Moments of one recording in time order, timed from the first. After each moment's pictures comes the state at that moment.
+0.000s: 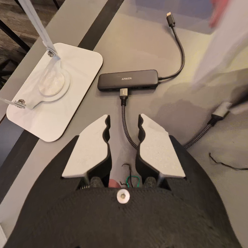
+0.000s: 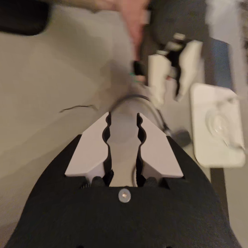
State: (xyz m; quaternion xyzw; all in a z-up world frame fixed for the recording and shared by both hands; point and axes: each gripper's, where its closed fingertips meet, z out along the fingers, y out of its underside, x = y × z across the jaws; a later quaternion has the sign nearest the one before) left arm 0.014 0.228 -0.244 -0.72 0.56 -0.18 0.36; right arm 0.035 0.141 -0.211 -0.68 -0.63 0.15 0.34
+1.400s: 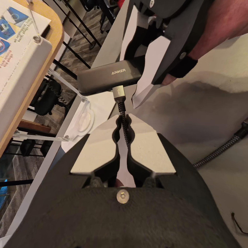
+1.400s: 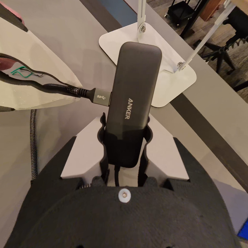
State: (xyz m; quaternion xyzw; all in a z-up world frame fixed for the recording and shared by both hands) left arm 0.074 0.222 -0.216 -0.63 0.58 -0.04 0.51; right arm 0.116 0.251 -0.242 -0.83 -0.37 0.08 0.42
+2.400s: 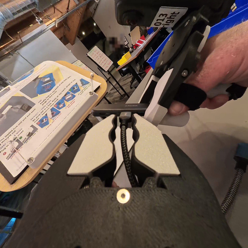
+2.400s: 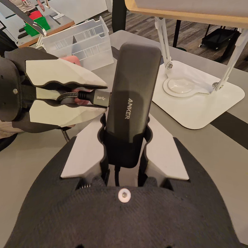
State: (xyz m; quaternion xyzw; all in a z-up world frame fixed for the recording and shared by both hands) left arm 0.084 0.219 -0.155 -0.51 0.52 -0.07 0.68; right arm 0.073 0.232 -0.201 -0.78 -0.31 0.31 0.45
